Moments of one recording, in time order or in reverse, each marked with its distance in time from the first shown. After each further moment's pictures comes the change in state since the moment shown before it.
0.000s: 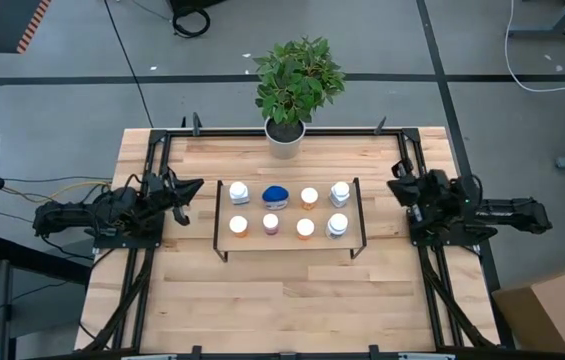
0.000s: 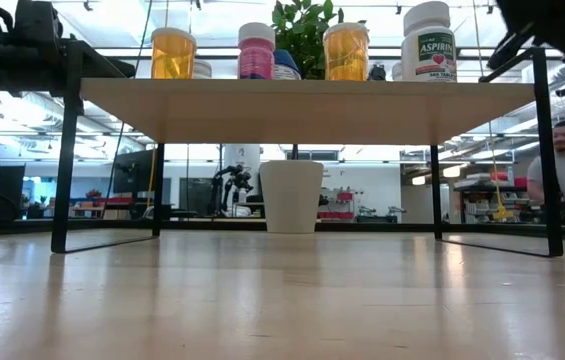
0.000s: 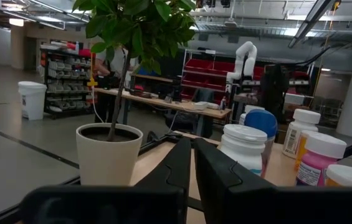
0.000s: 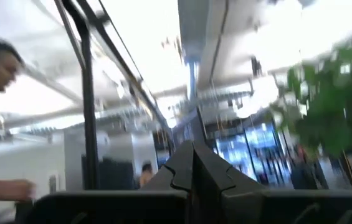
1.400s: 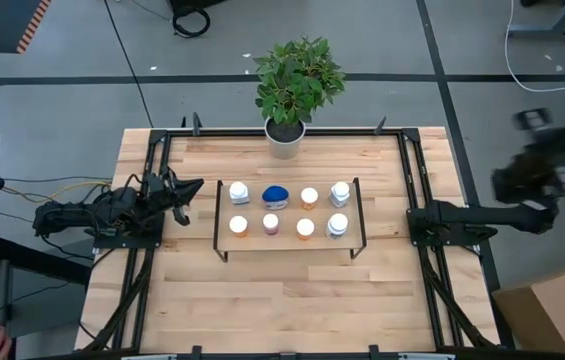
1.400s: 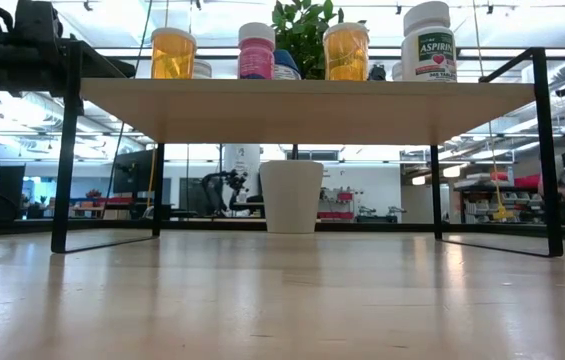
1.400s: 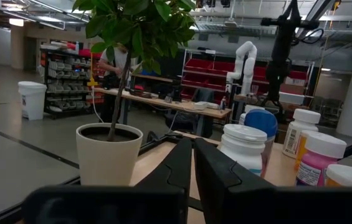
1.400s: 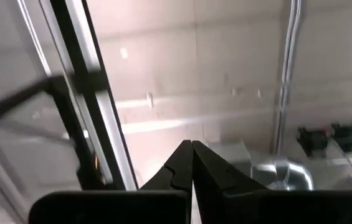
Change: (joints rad) left arm 0.000 0.000 0.000 0.000 0.000 0.000; right arm 0.000 0.001 0.653 0.181 0.001 0.000
